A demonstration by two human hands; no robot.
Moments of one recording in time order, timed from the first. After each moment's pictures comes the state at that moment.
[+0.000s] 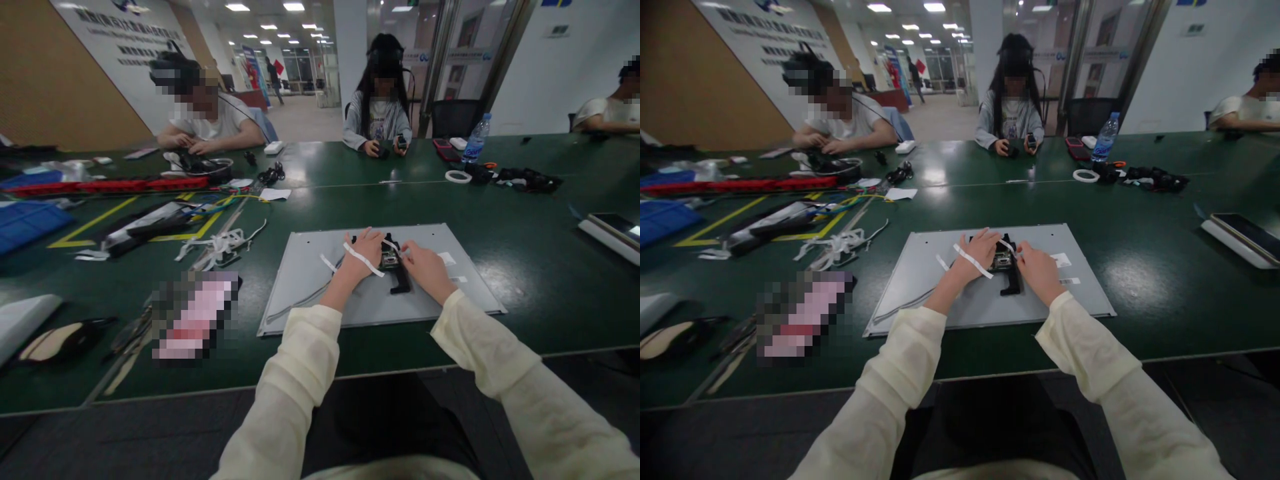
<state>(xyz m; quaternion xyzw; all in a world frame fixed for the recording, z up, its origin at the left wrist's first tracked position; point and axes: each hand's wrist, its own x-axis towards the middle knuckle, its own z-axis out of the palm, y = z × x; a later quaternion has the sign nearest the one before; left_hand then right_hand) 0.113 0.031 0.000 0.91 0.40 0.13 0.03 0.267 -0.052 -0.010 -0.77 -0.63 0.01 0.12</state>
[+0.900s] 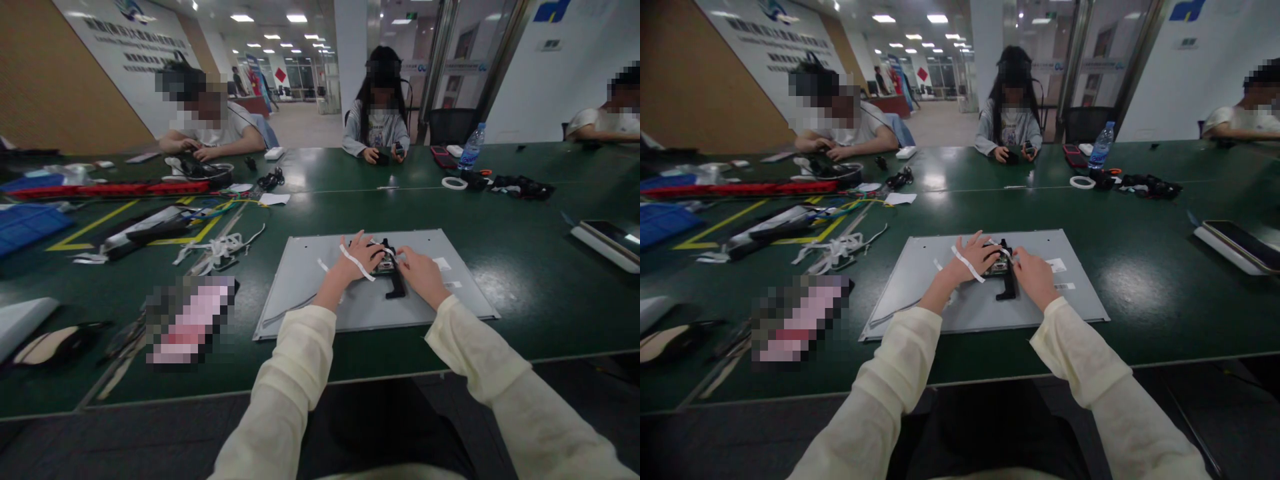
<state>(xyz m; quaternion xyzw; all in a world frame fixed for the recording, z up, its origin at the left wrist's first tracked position) 0.107 0.042 0.002 0.92 0.39 0.08 0.02 0.267 -0.053 -0.007 -0.77 -0.63 0.03 0.14</state>
